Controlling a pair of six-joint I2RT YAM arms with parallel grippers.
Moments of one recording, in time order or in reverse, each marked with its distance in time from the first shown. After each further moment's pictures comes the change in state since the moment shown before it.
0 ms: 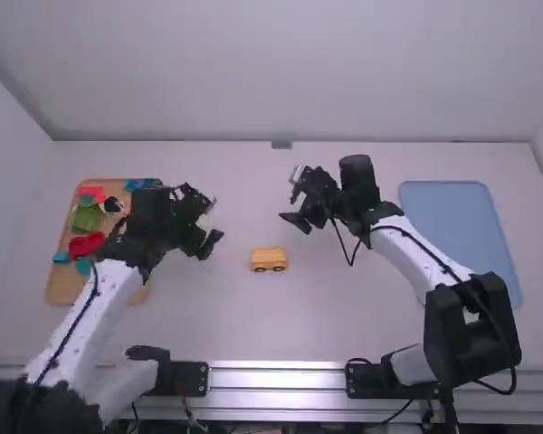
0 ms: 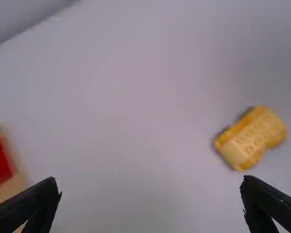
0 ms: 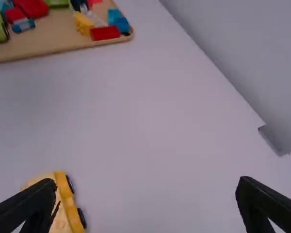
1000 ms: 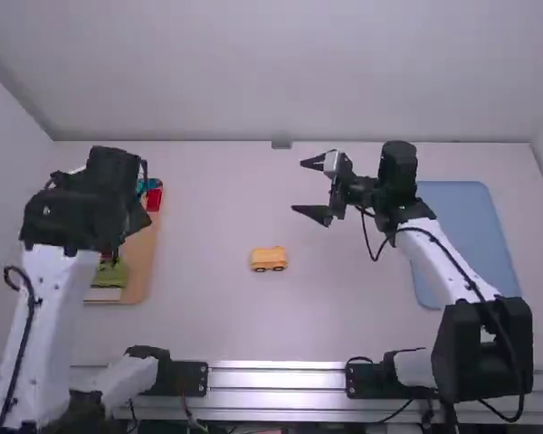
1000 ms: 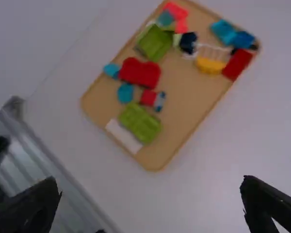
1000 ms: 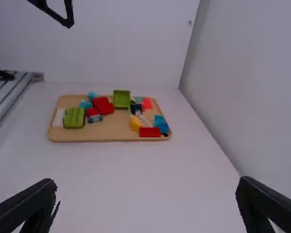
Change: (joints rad) left arm 0.000 0.134 0.745 -1.048 -0.831 -1.091; right arm -0.147 -0.084 -0.001 0.189 -0.546 0.079
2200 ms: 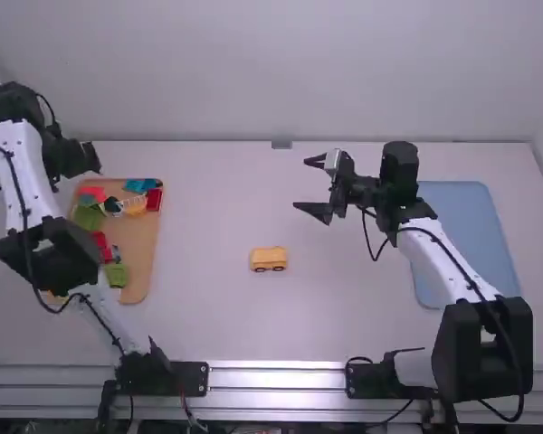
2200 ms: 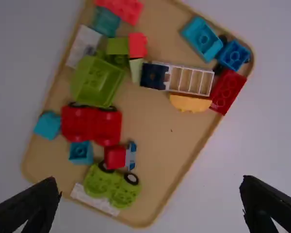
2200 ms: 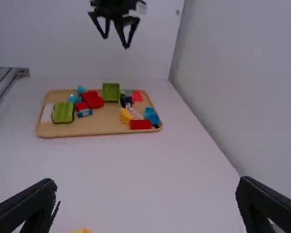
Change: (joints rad) left arm 0.602 0.950 0.824 0.005 0.620 0.724; right arm -0.019 0.000 0.000 -0.023 0.044 -0.003
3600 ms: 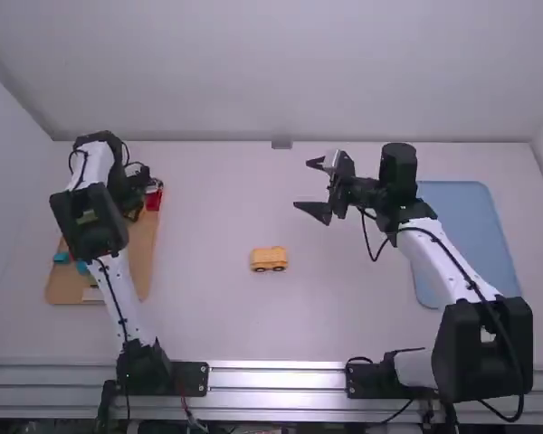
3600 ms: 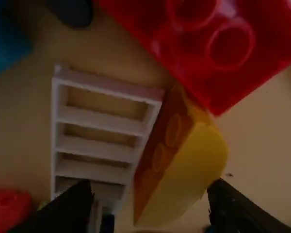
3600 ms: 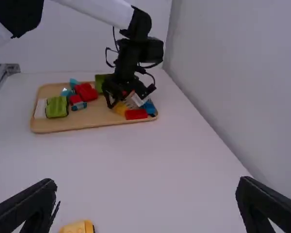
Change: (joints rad) left arm -0.145 0.338 -0.214 0.257 -0.156 1.118; right arm 0.000 0.000 0.000 -0.045 0.063 0.001
